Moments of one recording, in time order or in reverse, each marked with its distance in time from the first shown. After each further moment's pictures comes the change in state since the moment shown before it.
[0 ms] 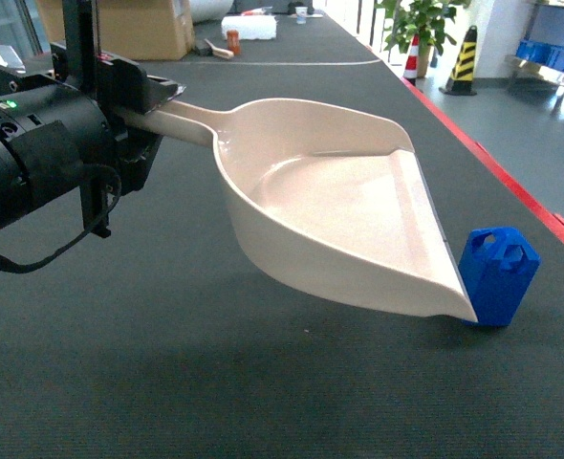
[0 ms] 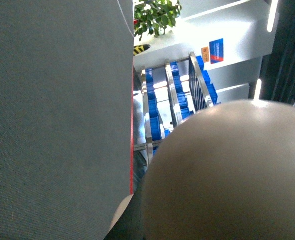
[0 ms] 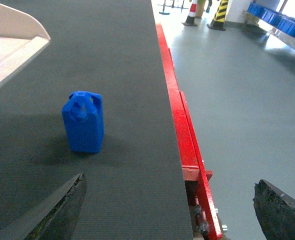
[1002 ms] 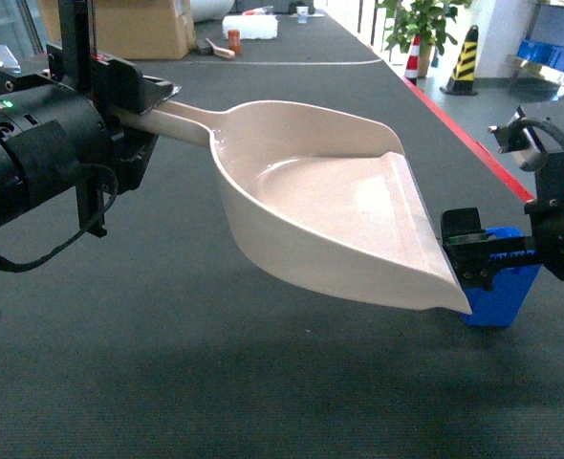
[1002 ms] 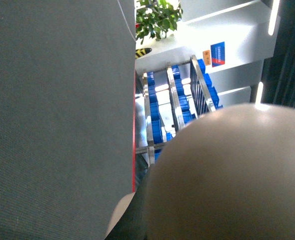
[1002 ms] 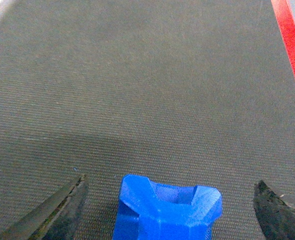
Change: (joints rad) left arm 0.000 0.000 0.000 0.000 -0.003 0.004; right arm 0.248 1.330 0.742 0.240 0.116 0.119
